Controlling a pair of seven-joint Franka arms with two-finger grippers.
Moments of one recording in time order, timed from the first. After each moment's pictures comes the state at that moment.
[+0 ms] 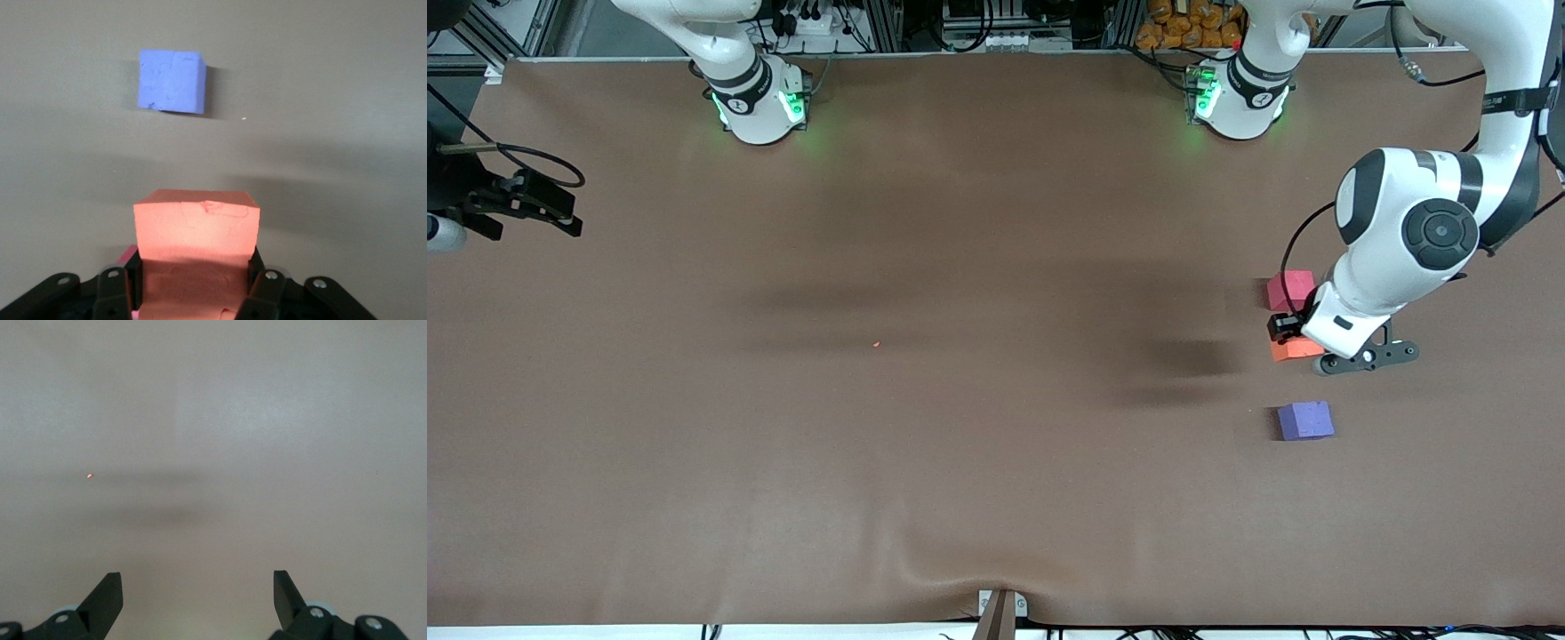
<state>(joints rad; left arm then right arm) -0.08 0.19 -0.03 -2.06 0.10 2.25 -0.30 -0.05 -0.02 0.05 -1.57 0.01 1.52 -0.04</state>
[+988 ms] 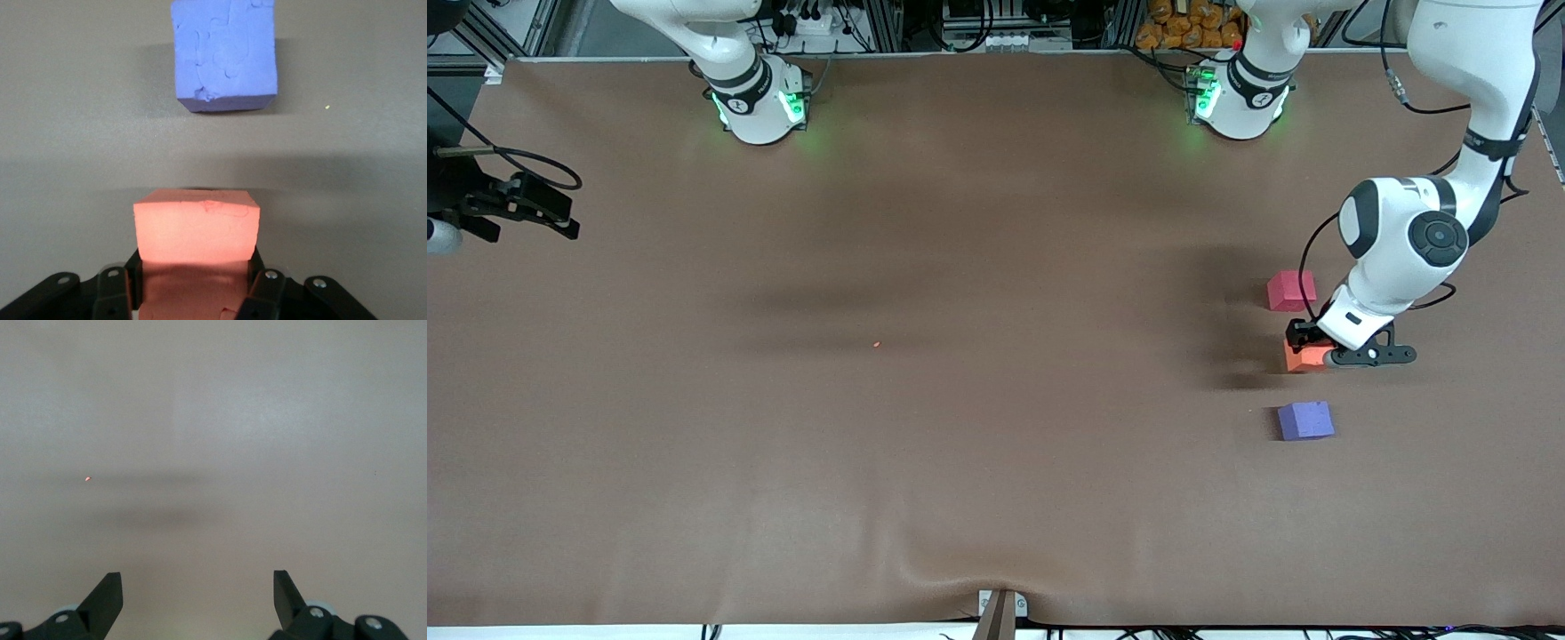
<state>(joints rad) 0.08 0.31 -0.04 -2.27 0.10 2.69 -0.05 -0.04 -0.02 0.03 -1.57 0.01 1.53 -0.04</state>
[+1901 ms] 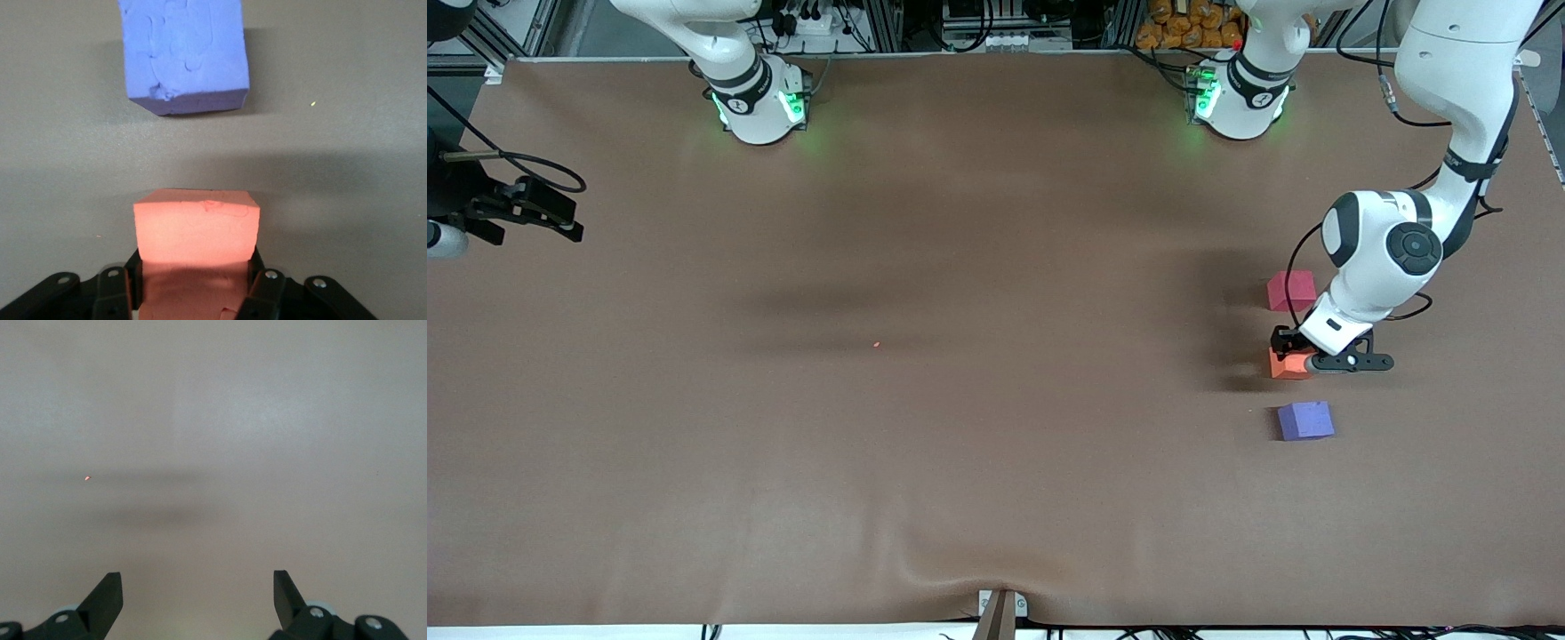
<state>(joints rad) 0.08 0.38 -0.07 -2.27 0.10 2.77 -0.03 -0.04 -0.02 0.03 -1.58 0.01 1.53 -0.04</state>
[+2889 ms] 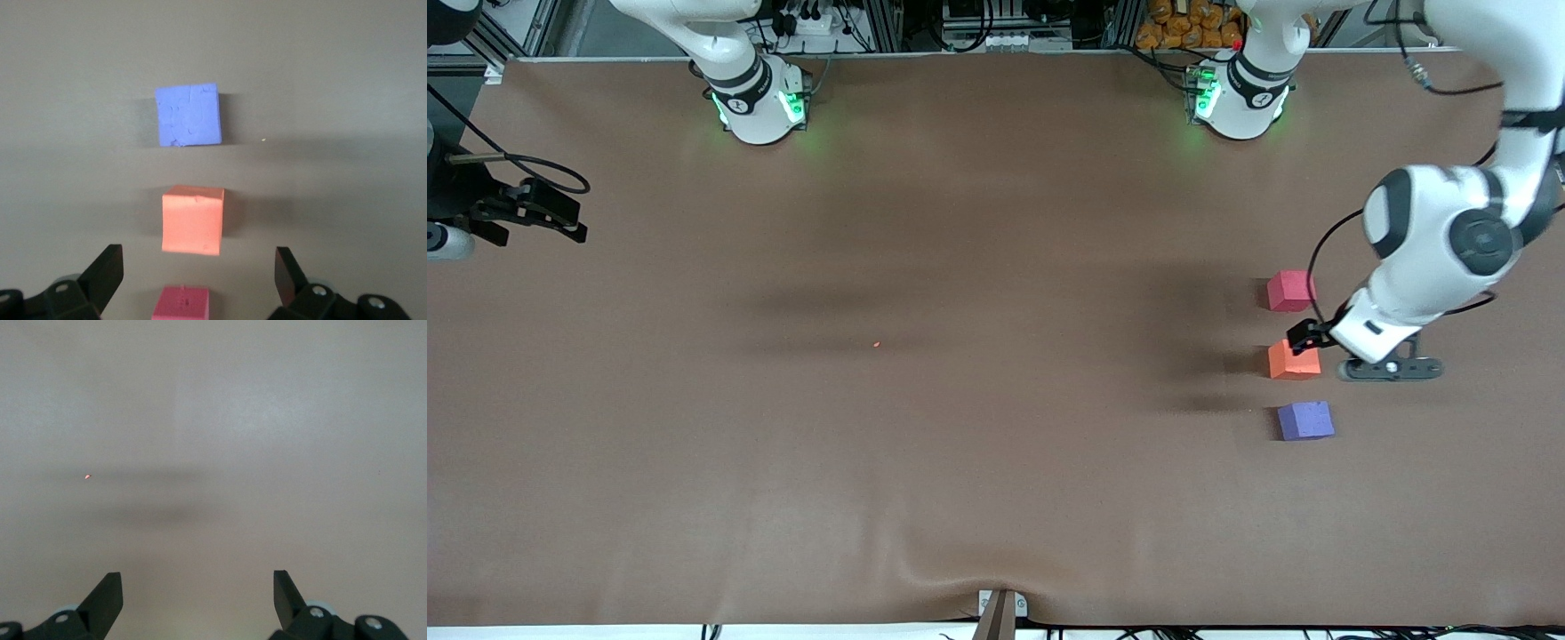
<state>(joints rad) 0.08 0.20 -0.14 -1.98 0.07 2.21 -0.09 -0.04 -0.01 0.03 -1.59 0.01 1.53 -0.04</state>
